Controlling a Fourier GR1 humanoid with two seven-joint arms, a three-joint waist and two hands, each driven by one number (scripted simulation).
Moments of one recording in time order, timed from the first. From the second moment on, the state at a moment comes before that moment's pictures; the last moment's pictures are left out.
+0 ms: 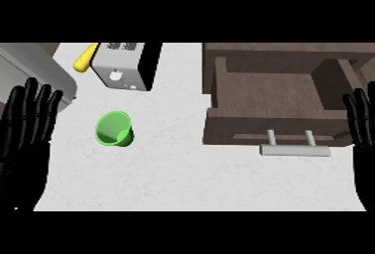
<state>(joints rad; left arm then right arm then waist) 0.00 0.08 -0.01 -2.10 -0.01 -0.01 -0.01 0.03 -0.10 -0.04 -2.10 0.03 -0.03 0.01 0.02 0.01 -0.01</state>
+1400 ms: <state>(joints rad) -0.23 0.24 0.23 -1.24 0.27 -0.34 -0.21 -0.18 -0.15 -0.04 -1.90 -0.07 0.13 0.07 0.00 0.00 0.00</state>
